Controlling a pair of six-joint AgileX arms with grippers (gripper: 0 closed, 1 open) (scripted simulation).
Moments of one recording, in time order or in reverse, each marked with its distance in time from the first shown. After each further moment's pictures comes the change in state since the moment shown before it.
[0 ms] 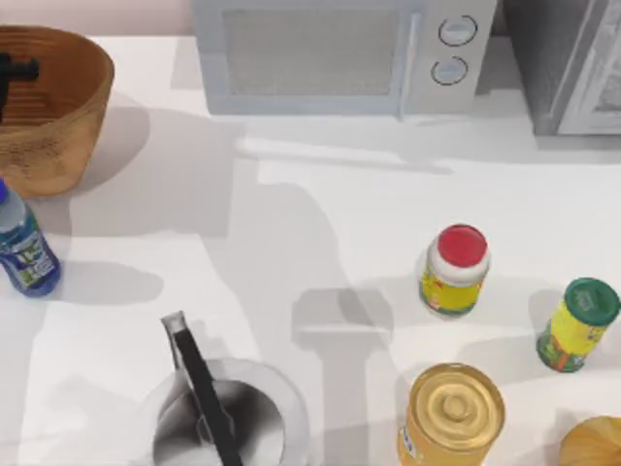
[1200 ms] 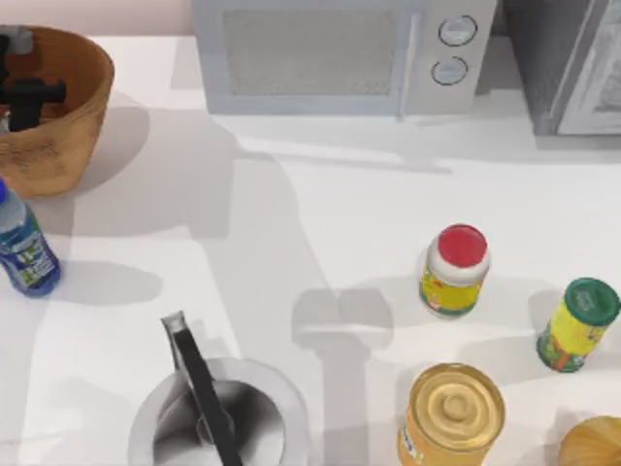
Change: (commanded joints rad) left arm -0.034 0.268 0.240 -0.164 0.035 -0.008; right arm 0.000 0.000 0.000 0.000 0.000 0.000
